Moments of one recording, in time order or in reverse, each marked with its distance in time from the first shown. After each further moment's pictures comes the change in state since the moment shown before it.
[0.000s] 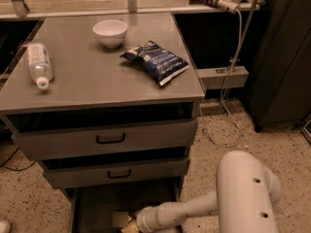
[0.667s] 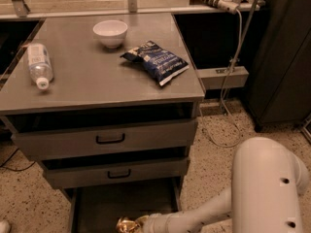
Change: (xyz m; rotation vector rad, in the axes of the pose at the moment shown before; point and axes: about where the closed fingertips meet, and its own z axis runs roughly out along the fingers) arm -0.009 0.055 -0.089 0.047 -0.025 -0.044
